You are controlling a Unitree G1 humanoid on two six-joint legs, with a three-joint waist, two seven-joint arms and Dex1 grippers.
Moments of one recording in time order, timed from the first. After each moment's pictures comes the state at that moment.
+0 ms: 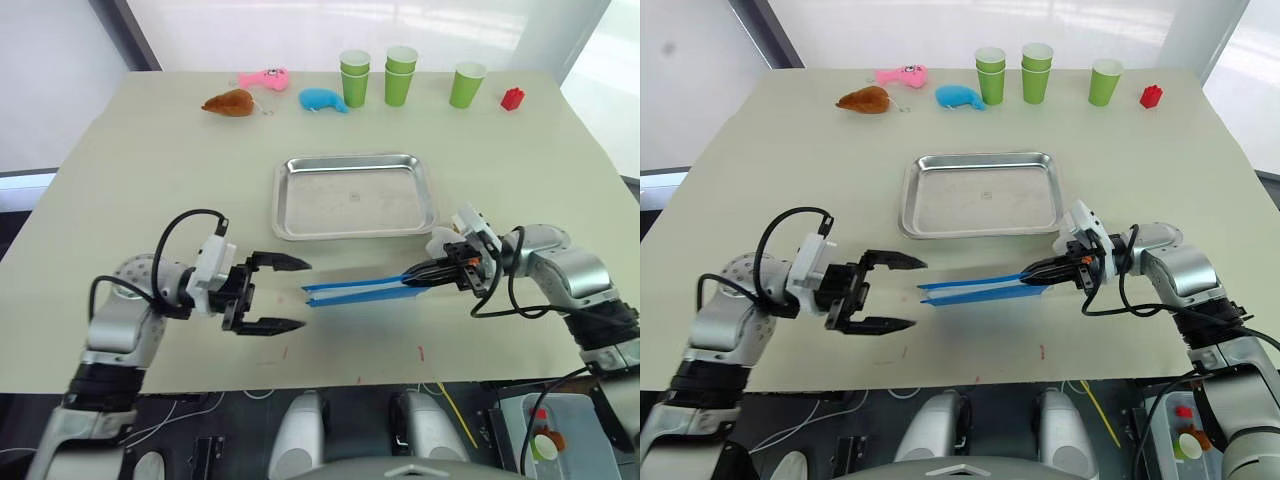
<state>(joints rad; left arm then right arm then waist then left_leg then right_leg) -0.30 0.67 0.00 0.07 -0.55 0.07 -1.53 -0.63 -0.63 0.26 0.21 0.55 0.48 1.48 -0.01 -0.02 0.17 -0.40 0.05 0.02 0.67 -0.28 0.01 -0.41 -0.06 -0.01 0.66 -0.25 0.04</state>
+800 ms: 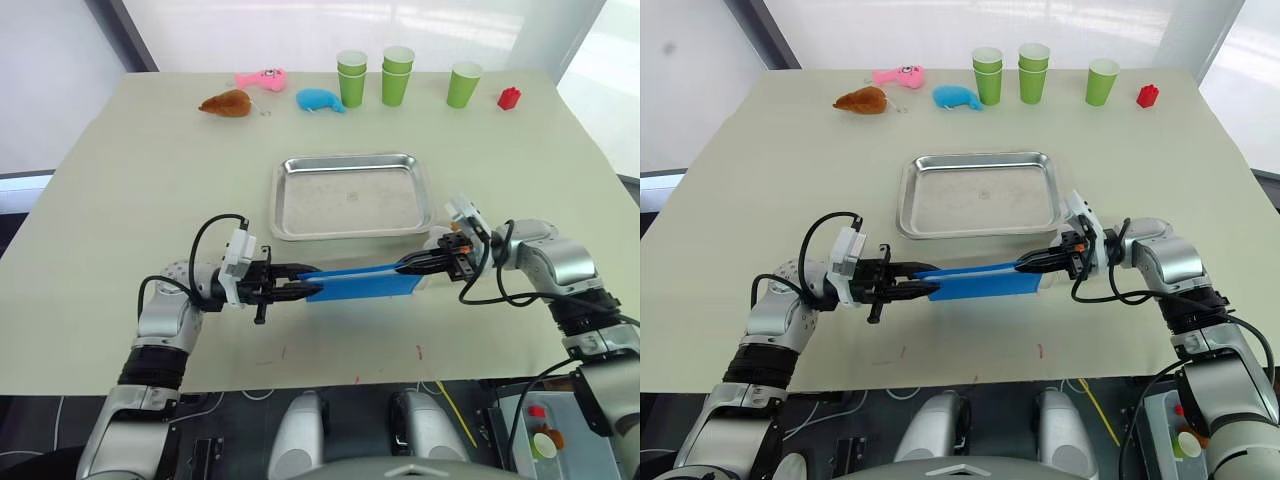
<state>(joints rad) -0.37 0.58 -0.01 0.26 -0.53 0.06 -1.55 -0.66 -0.57 0.23 0.27 0.49 0.51 1.48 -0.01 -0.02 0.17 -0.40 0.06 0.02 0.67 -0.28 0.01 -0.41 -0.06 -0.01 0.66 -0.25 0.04</state>
